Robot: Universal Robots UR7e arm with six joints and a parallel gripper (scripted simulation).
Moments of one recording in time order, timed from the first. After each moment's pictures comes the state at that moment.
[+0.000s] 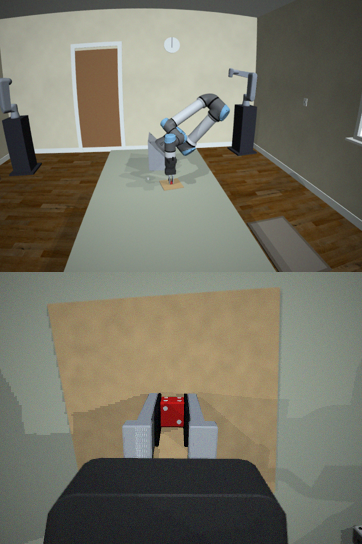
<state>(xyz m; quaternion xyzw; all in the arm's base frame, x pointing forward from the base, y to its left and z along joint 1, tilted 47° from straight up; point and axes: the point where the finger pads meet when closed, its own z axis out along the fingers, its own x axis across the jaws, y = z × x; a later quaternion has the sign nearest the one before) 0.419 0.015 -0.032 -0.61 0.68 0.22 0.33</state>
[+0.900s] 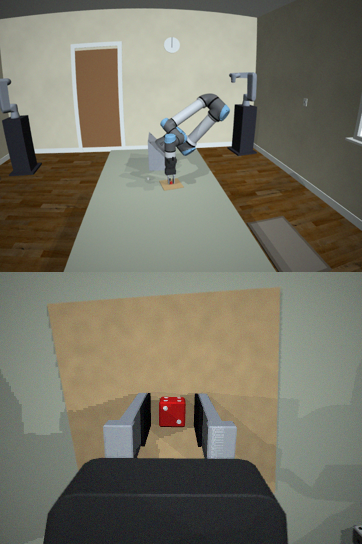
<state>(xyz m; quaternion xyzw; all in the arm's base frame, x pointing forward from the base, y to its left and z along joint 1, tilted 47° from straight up) 0.419 0.015 -0.032 -0.61 0.68 0.22 0.33</state>
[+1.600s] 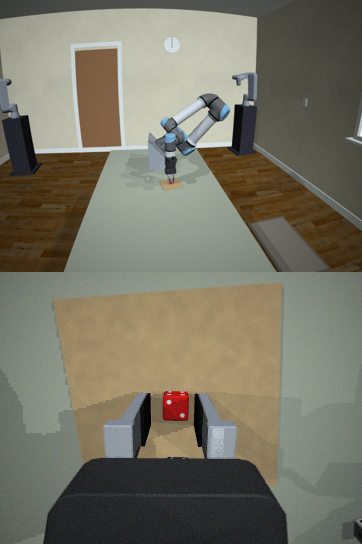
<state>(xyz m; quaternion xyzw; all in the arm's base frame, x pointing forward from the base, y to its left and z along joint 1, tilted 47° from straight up) 0.416 0.014 -0.029 -0.61 0.68 0.22 0.33</state>
